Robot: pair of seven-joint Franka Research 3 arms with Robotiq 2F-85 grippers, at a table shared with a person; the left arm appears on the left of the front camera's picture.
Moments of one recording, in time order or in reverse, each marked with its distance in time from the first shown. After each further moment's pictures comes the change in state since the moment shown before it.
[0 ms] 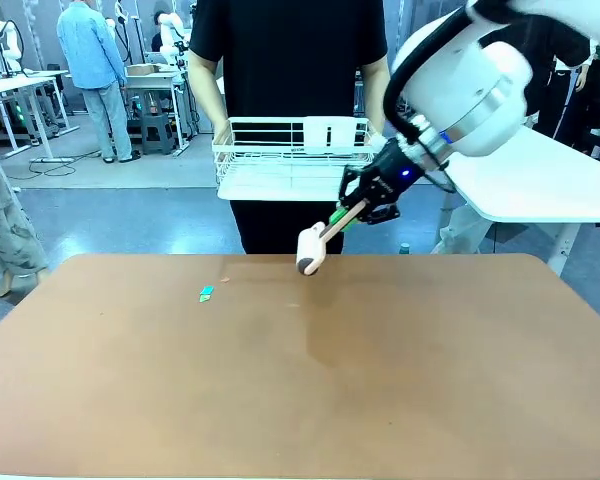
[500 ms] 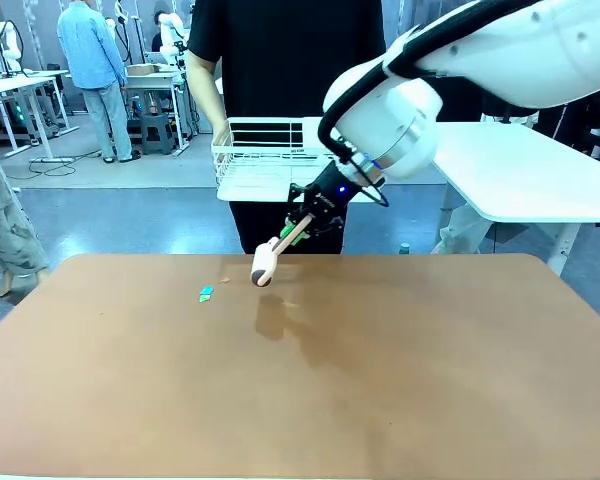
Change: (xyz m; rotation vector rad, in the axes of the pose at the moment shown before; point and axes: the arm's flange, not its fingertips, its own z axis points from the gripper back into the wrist) left arm 0.000 0.000 0.000 0.000 0.000 0.000; right arm 0.037 0.042 -0.099 -0.013 0.062 -0.022
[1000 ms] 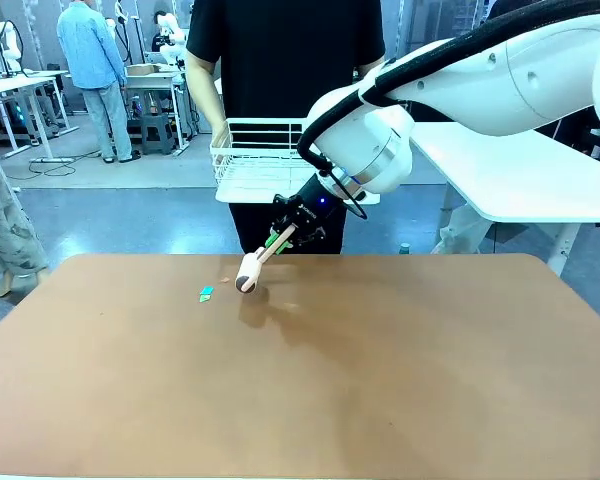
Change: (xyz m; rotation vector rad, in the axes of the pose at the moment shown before) left arm 0.000 0.000 0.000 0.000 0.000 0.000; right arm 0.019 0.000 -0.039 0.019 0.025 -0.063
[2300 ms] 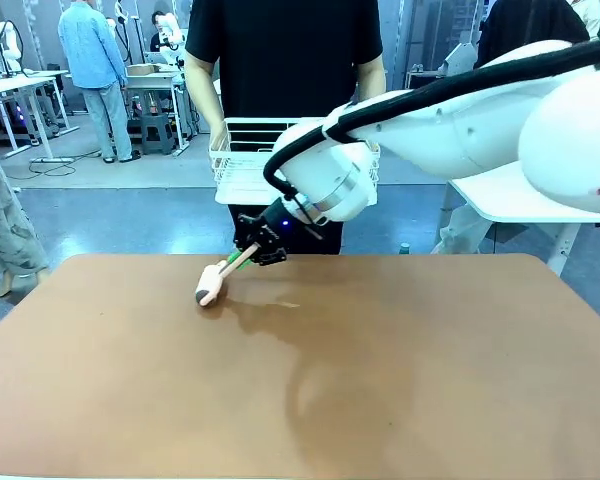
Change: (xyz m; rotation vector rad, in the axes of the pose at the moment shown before) left arm 0.000 0.000 0.000 0.000 0.000 0.000; right arm 0.002 0.031 -0.094 0.100 0.064 0.038
